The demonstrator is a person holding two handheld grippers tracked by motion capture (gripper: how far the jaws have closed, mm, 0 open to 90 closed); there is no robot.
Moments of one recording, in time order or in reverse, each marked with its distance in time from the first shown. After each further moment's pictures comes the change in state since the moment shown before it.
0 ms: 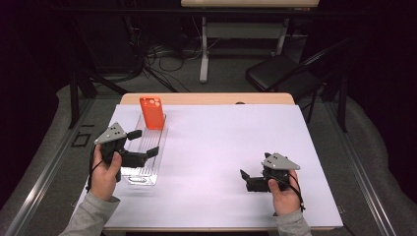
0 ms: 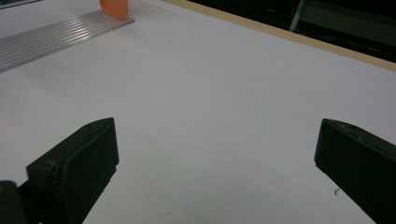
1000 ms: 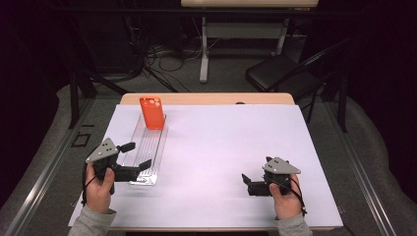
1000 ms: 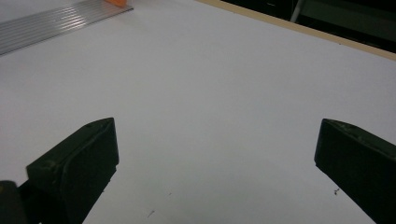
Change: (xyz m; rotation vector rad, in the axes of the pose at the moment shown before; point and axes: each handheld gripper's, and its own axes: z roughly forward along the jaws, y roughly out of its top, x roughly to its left) left arm 0.003 -0.040 -0.020 -0.019 0.025 0.002; right arm 0.001 -0.011 -0.003 0.019 -0.006 -0.008
